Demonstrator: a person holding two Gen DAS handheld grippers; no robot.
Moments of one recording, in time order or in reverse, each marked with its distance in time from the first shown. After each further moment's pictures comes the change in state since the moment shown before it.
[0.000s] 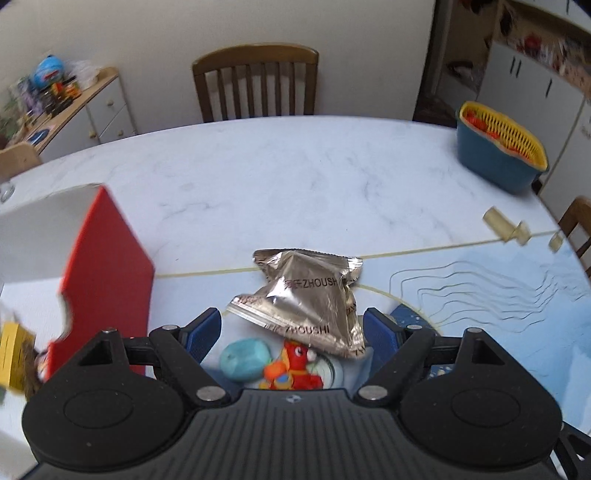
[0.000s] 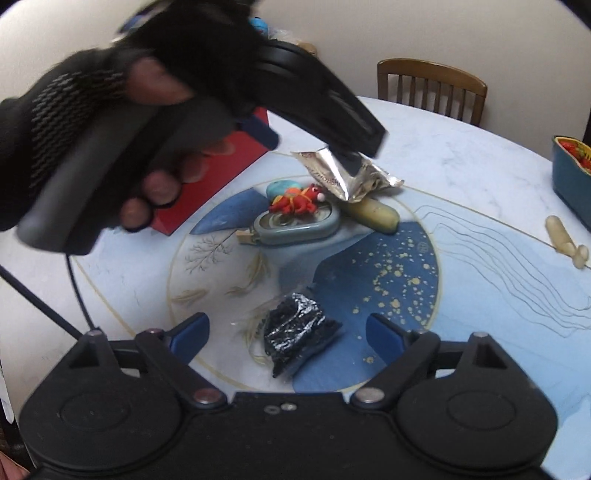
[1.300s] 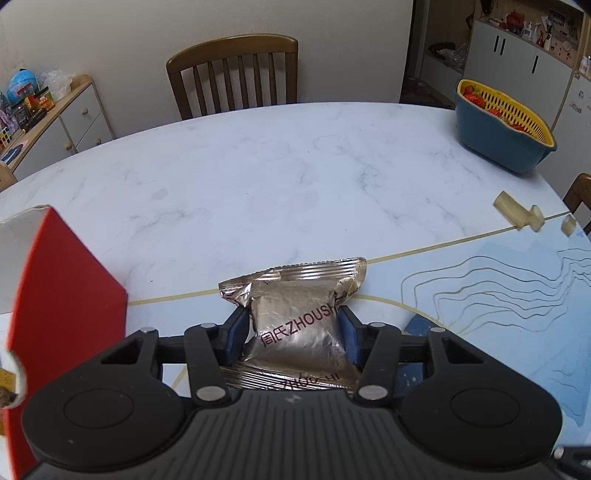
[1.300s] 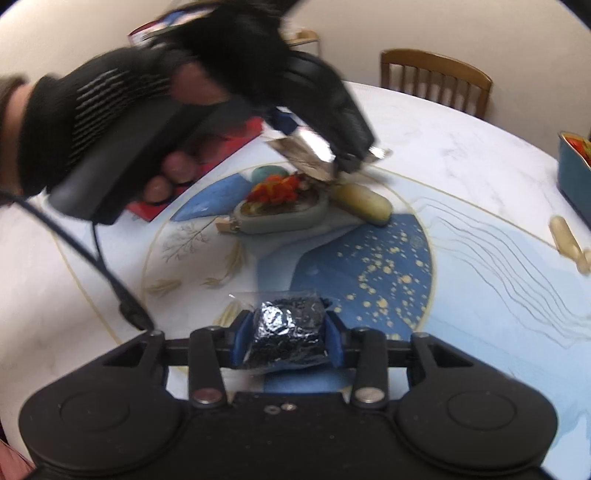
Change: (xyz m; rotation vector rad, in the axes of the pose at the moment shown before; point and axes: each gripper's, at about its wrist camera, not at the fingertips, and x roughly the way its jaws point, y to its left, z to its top) left arm 0.031 -0.002 0.010 0.066 0.013 -0.031; right arm 0.015 -0.015 0.004 -0.007 0.038 -0.015
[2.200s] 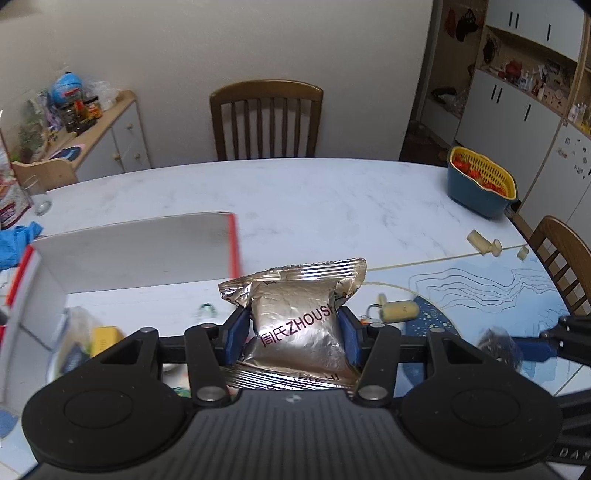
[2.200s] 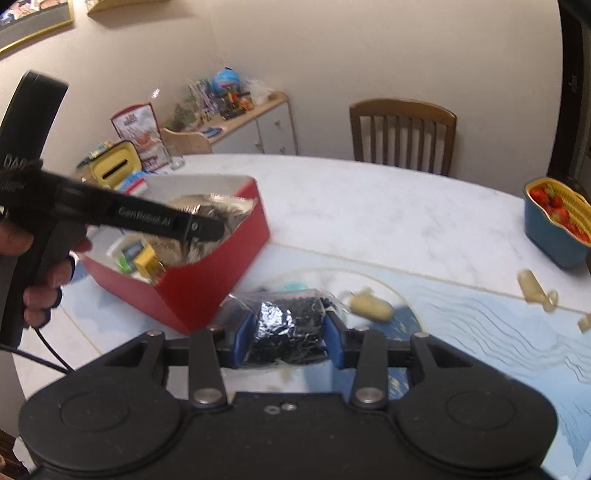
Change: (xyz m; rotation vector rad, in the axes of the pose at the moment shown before) left arm -0.156 0.101 -0.036 -0.078 -0.108 -0.039; right arm -0.075 0.042 0.071 0.123 -0.167 -0.036
